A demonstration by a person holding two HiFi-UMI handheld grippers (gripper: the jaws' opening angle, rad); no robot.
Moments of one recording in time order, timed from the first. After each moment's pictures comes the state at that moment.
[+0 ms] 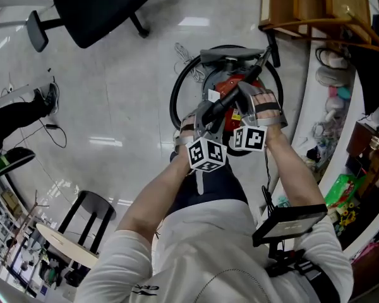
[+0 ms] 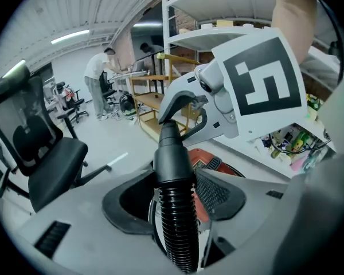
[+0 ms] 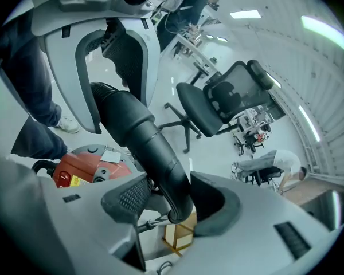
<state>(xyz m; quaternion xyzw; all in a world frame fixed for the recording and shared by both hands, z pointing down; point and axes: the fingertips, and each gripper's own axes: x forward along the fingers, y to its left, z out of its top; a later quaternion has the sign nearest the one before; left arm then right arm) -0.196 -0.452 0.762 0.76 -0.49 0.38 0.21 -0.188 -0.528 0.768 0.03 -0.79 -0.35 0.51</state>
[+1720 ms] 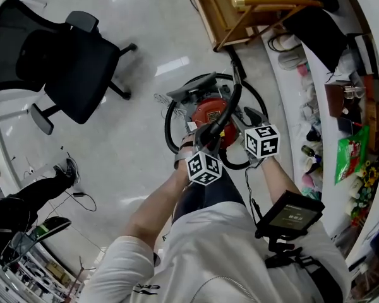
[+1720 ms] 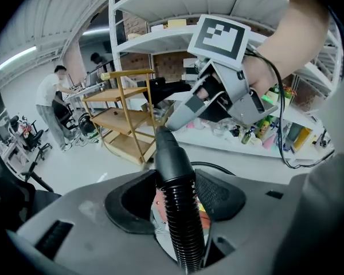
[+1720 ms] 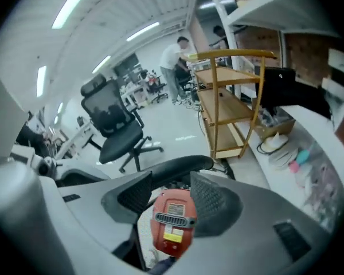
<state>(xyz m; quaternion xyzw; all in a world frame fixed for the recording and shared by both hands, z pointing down) -0.102 -0.482 0.703 0.84 -0.32 0.42 0.13 -0.033 -0.561 0.695 0.40 -0.79 0.37 0.30</state>
